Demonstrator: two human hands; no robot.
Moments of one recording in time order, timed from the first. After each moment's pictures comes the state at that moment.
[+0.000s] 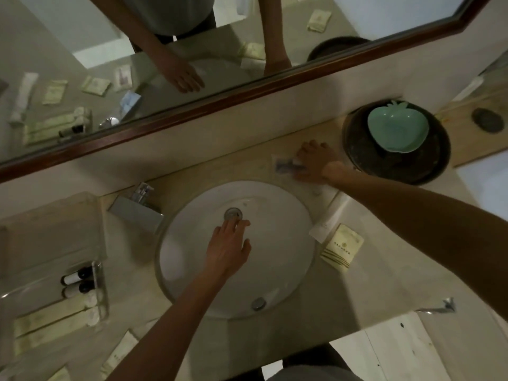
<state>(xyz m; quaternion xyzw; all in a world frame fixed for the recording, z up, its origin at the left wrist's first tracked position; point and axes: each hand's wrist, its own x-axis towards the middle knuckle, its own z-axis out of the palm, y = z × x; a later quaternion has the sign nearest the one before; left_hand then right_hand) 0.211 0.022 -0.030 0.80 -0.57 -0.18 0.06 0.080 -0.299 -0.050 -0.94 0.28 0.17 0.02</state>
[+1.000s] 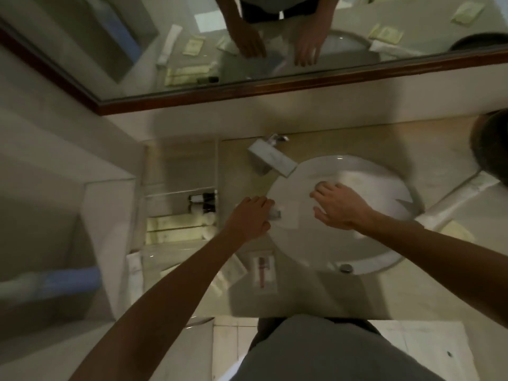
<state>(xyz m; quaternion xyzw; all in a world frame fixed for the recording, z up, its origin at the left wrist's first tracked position) 0.353 0.198 -0.002 0.77 -0.61 -0.16 -0.01 0.178 -0.020 -0.005 -0.99 0.06 0.13 0.05</state>
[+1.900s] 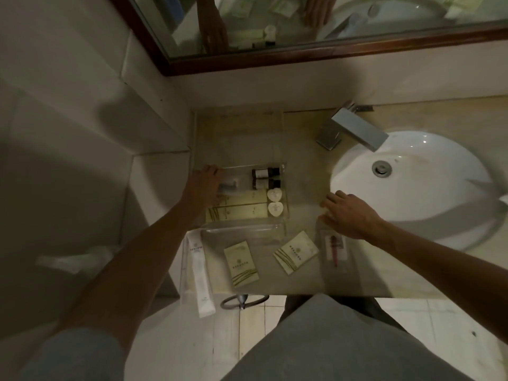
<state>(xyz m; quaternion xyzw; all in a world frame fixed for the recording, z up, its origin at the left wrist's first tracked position) 0.577 0.405 -0.016 0.84 -0.51 -0.15 -0.14 0.260 0.161 -0.019 -0.97 0.10 0.20 0.09</state>
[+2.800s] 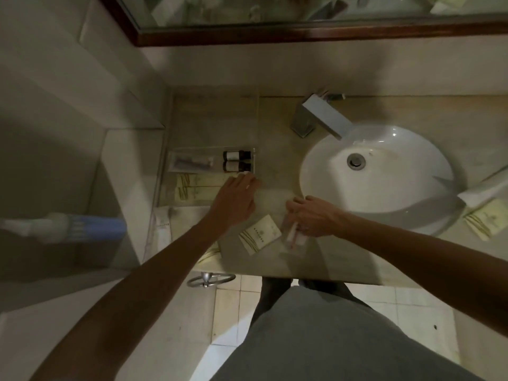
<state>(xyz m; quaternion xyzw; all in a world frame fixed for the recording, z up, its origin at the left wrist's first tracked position) 0.399 0.349 -0.010 0.82 -0.57 -0.08 0.01 0.232 0.159 -0.025 -0.96 -0.15 0.25 0.04</state>
